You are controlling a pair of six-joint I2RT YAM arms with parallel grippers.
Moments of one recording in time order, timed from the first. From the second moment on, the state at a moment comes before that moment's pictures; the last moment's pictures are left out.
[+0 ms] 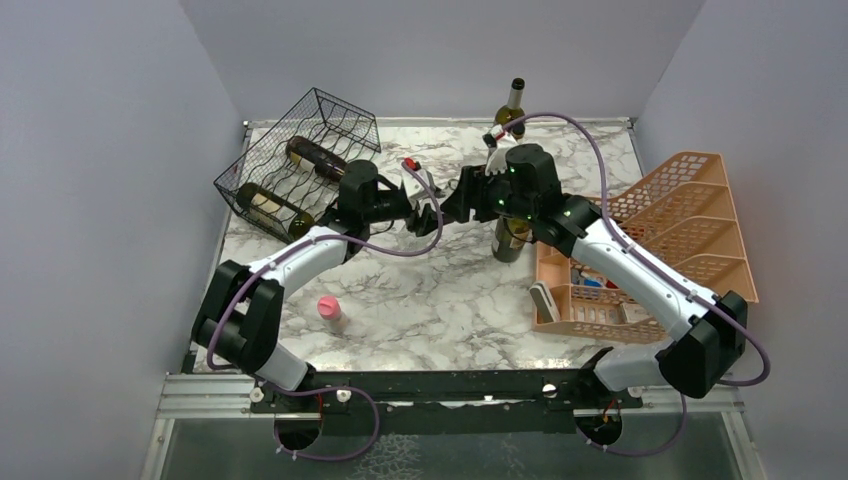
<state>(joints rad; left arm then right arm) -0.48 1.51 0.93 0.44 0.83 0.26 0.66 1.35 1.24 -0.35 -0.15 0.41</state>
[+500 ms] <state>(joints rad) -0.46 1.56 0.94 0.44 0.86 0.17 0.66 1.46 1.28 -0.21 -0.11 0.43</state>
